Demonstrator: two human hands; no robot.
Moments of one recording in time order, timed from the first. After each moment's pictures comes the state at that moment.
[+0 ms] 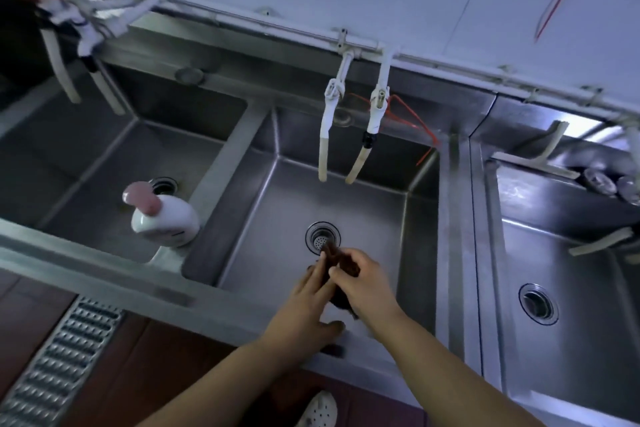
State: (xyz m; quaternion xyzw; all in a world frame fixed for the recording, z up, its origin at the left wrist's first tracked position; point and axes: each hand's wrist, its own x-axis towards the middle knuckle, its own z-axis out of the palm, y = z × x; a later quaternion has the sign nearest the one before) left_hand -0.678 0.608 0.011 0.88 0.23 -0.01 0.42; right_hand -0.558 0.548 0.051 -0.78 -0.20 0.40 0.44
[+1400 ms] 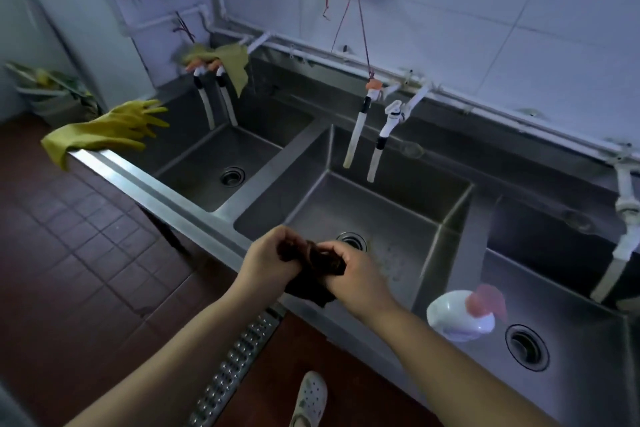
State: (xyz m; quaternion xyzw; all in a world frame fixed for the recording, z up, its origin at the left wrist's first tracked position) left_hand -1.087 1.017 0.109 0.67 0.48 0.30 0.48; right_hand -0.939 0.948 0.107 -0.68 -0.52 0.37 0.36
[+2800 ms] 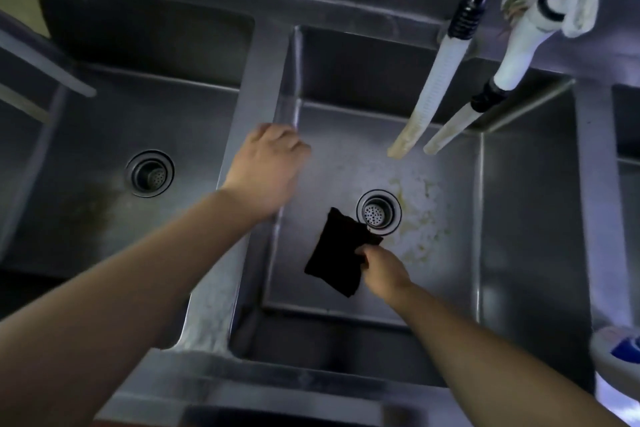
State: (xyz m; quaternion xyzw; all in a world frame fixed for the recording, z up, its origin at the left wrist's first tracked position) left_hand -0.953 1.421 -0.054 0.99 0.12 0.01 0.07; right_hand -0.882 1.175 -0.177 -0.86 -0.28 0.43 0.03
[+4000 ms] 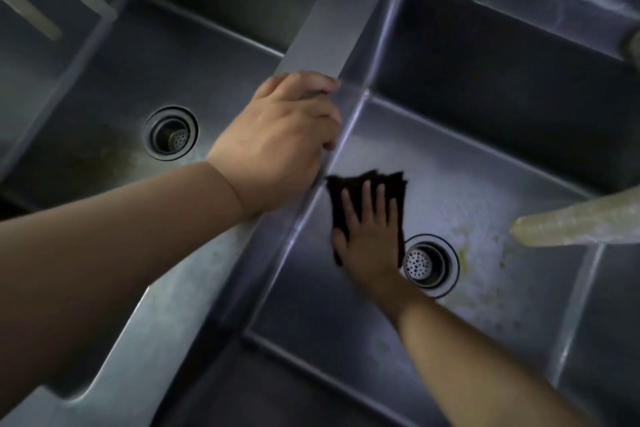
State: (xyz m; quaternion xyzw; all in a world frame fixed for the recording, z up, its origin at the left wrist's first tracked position) left_hand -0.941 1.466 -0.100 0.97 0.19 0.08 0.11; right_hand -0.841 1.300 -0.313 -0.81 -0.56 0.13 0.00
